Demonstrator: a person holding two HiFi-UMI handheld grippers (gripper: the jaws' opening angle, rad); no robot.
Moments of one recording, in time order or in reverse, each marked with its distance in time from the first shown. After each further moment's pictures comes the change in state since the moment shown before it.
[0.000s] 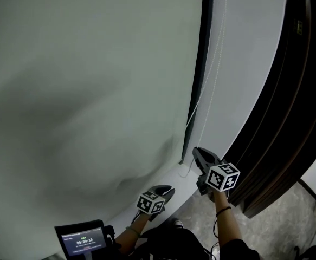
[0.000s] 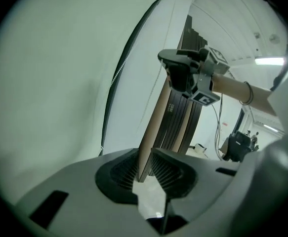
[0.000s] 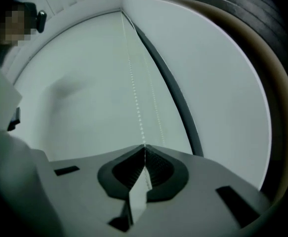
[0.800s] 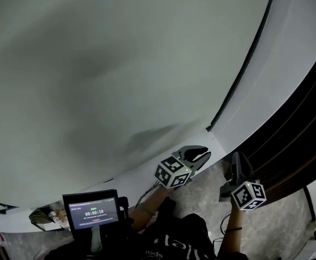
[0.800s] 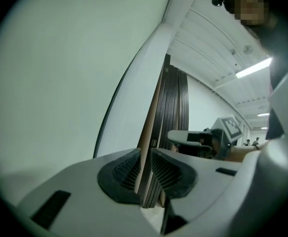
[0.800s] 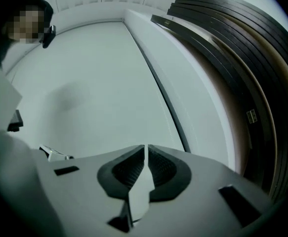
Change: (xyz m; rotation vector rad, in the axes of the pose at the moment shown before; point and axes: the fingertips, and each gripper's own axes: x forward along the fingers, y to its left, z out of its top) left arm -0.053 -0.038 0.112 0.002 -0.341 -0.056; right arm -0.084 0.015 -0.044 0.096 -0.033 -0.190
